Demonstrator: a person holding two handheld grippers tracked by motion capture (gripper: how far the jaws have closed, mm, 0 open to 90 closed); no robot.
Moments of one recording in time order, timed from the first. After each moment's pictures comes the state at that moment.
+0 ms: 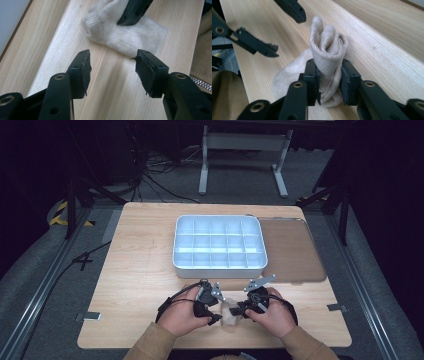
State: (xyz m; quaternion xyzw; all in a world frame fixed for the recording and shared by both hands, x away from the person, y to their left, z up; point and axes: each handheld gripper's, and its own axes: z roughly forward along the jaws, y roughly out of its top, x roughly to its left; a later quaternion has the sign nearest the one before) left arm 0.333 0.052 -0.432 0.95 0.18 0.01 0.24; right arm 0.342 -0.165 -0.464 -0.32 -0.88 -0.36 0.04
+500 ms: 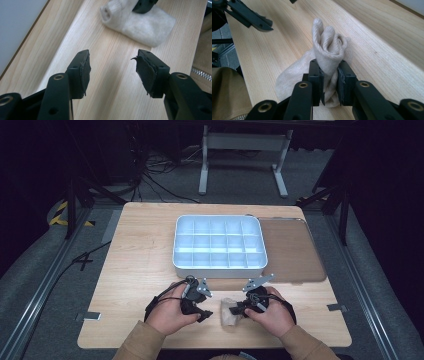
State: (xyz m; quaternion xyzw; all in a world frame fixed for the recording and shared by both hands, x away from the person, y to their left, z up) left arm 0.334 0.086 -0.426 0.94 0.21 0.02 0.26; right arm 0.342 -0.162 -0.457 -0.31 -0.88 -0.35 0.04
